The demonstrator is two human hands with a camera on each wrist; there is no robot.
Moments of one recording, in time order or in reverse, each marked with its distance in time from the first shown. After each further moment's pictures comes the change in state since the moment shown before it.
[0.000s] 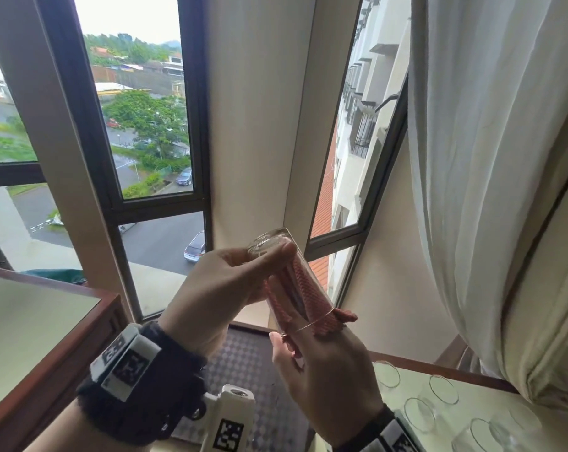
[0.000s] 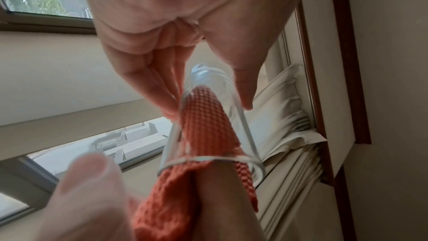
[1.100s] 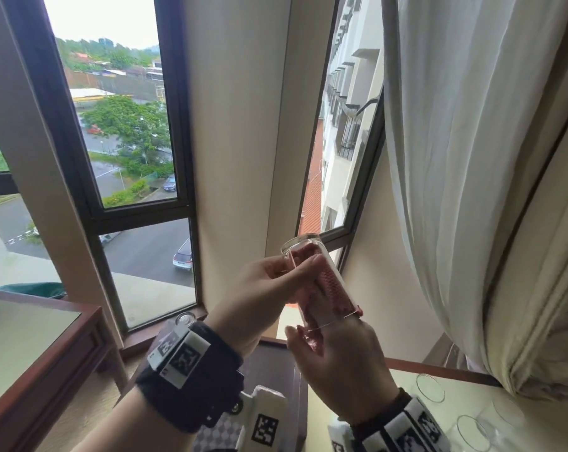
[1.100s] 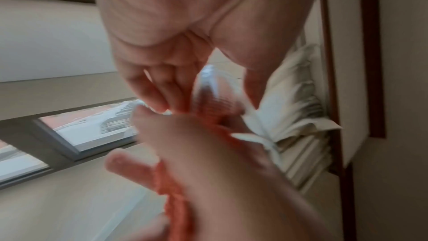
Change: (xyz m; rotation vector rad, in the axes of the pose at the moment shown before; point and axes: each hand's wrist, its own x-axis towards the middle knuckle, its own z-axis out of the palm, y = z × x) left_hand 0.034 -0.027 0.048 0.064 -0.134 0.019; right_hand 0.005 0.035 -0.024 0.075 -0.030 0.177
